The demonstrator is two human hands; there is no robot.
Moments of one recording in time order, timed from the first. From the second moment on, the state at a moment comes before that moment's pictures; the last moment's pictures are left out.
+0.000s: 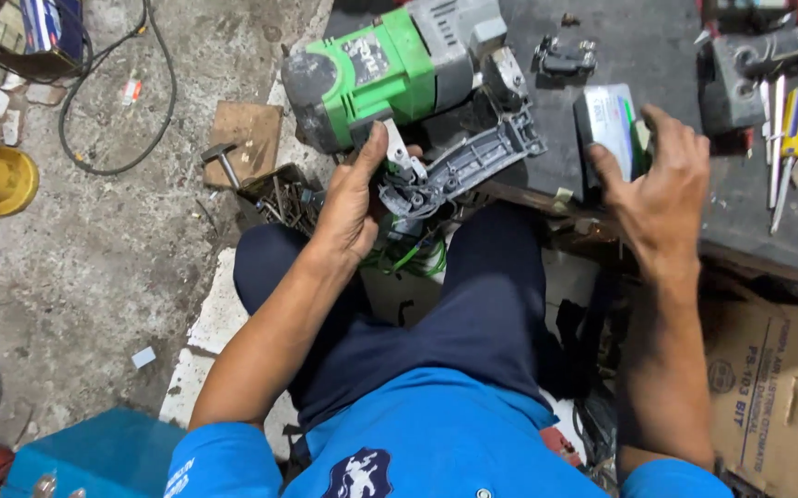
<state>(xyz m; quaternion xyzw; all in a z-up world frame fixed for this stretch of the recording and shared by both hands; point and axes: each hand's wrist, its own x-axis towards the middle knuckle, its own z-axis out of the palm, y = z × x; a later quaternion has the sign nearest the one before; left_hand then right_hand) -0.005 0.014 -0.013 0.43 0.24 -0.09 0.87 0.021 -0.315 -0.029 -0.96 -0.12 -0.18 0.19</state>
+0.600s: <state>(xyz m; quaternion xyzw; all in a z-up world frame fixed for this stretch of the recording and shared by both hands) -0.118 0.002 -0.105 0.71 0.11 0.20 0.67 -0.010 -0.307 -0.049 -0.90 -0.05 -0.30 0.31</state>
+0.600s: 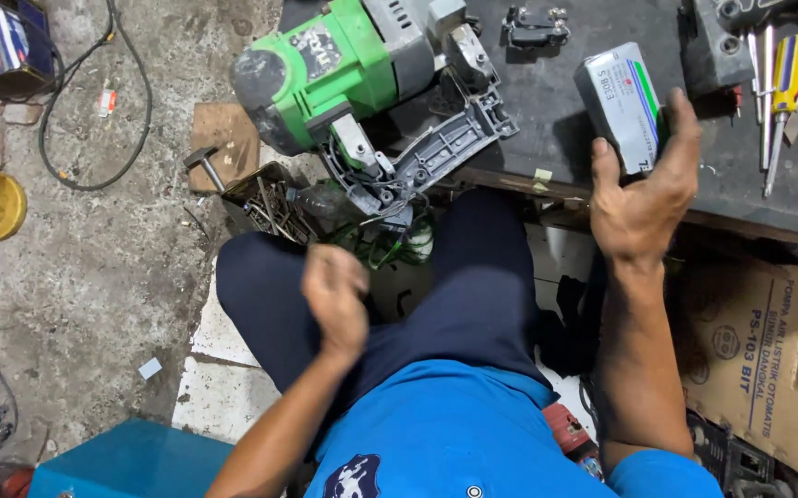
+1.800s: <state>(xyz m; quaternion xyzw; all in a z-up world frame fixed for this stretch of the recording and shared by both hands) 0.042 -0.174 -0.081 0.78 -0.30 0.11 0.54 -0.035 -0.299 0.029 -0.84 -0.12 -0.30 0.44</state>
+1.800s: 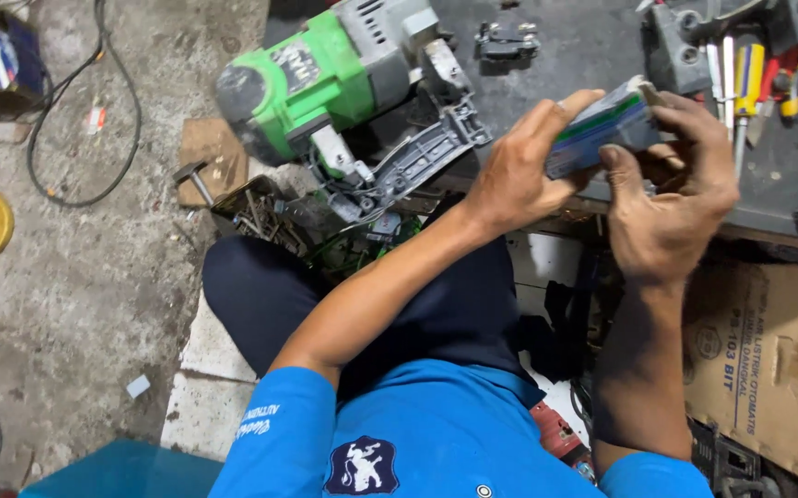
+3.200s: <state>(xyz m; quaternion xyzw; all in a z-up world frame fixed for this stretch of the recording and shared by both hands) 0.055 -0.180 -0.079 0.69 -0.37 0.12 0.61 -0.033 -0.388 -0.032 -0.85 0.04 -0.03 0.53</state>
